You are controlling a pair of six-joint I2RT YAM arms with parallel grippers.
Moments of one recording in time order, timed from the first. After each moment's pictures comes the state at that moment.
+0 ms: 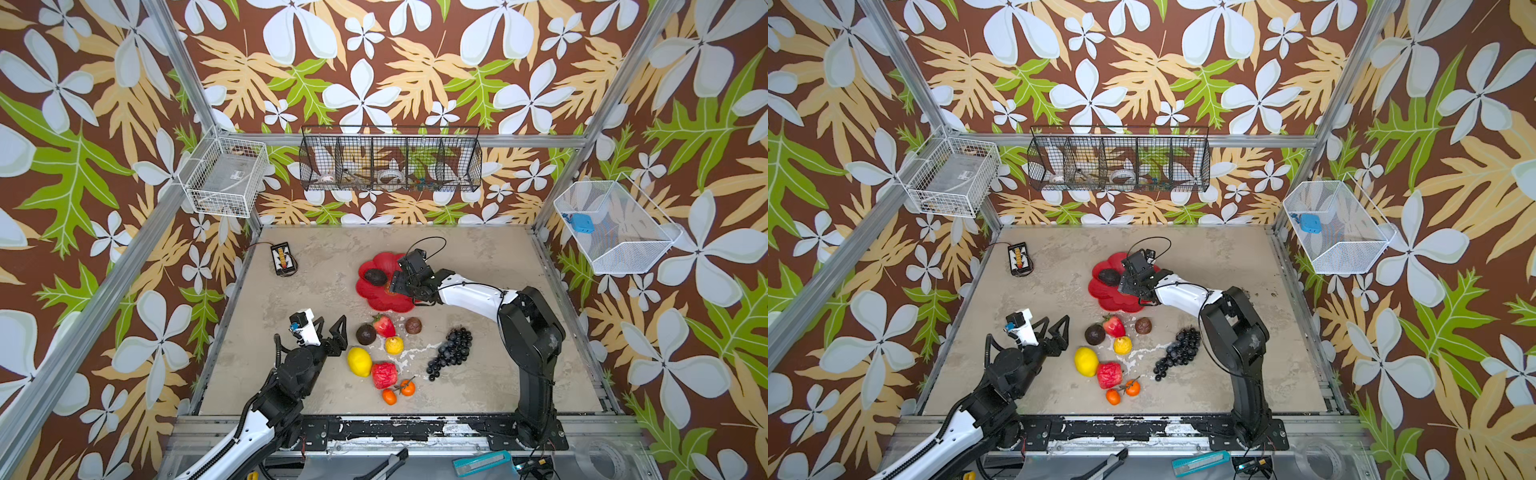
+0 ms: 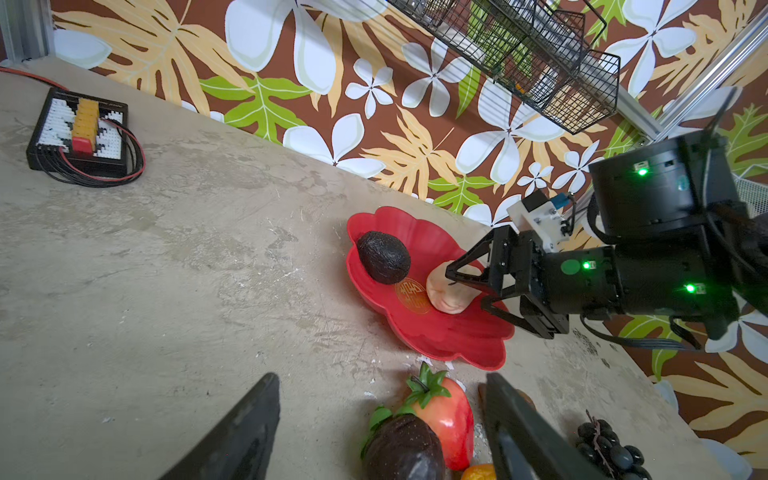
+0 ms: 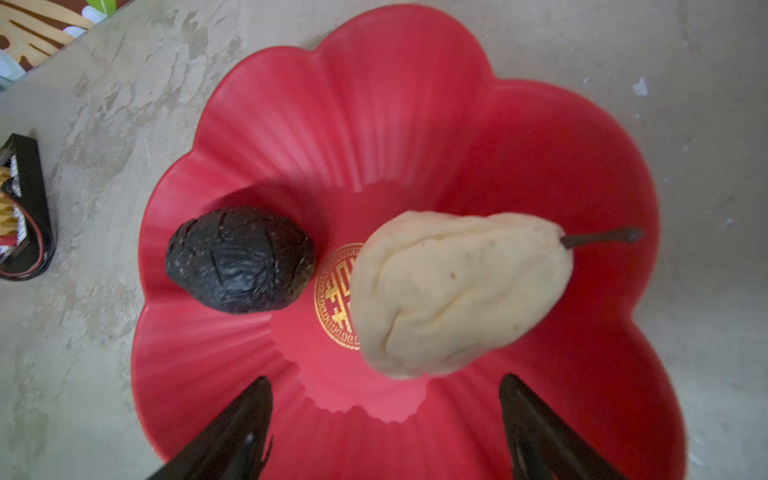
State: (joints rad) left arm -0.61 0.42 0.08 0.20 -0.36 -0.53; right arm 0.65 2.01 1.44 -0.35 0.18 0.82
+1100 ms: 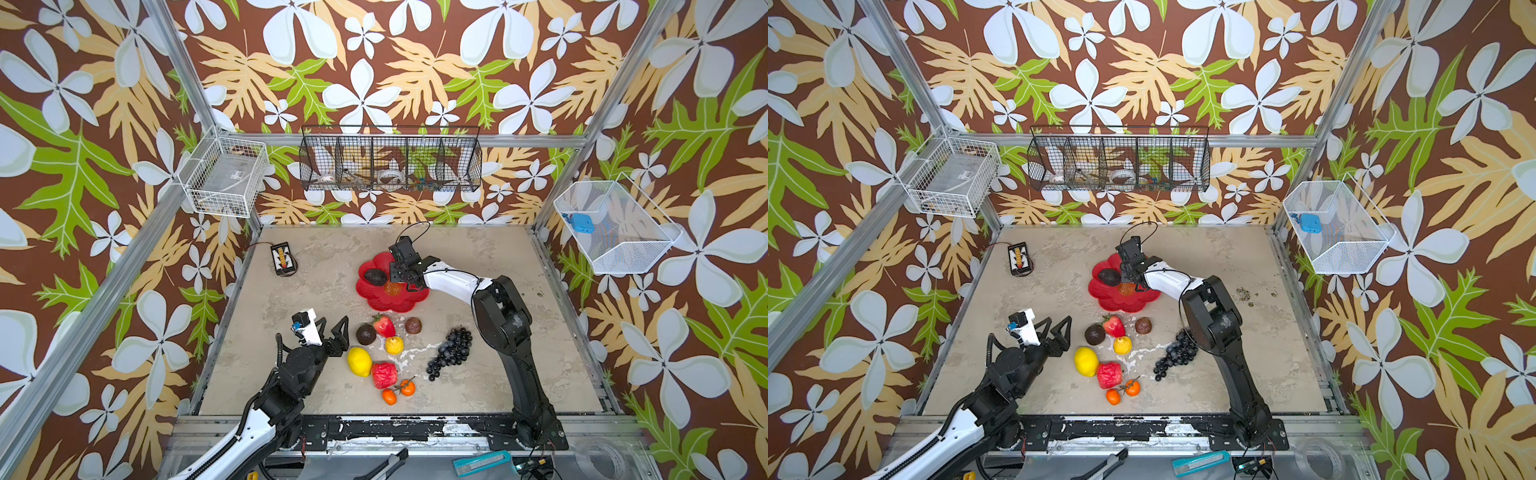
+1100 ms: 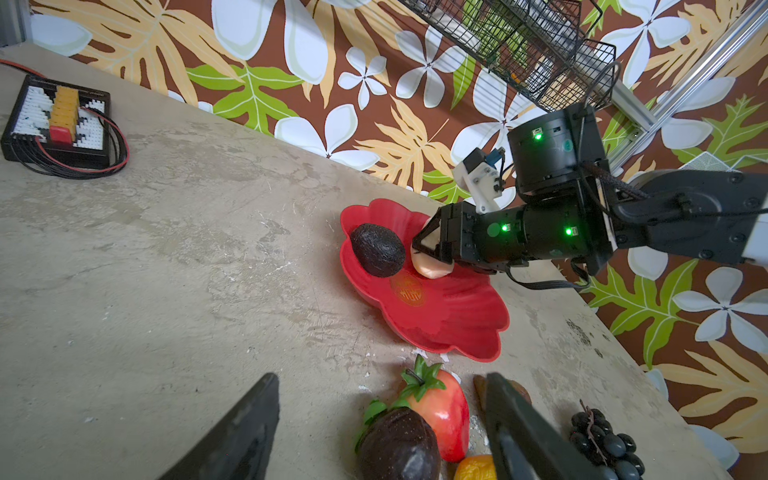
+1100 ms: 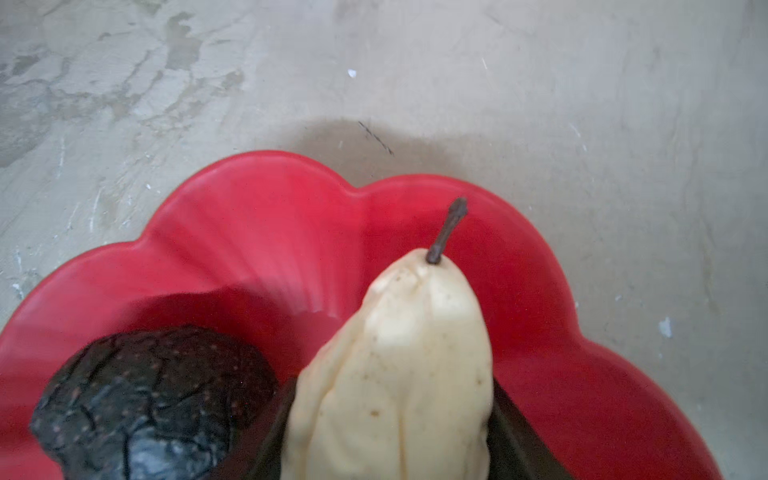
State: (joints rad) left arm -0.61 0.45 0.07 0.23 -0.34 -0.54; right arm 0.62 2.26 1.75 -0.37 0.26 0.41
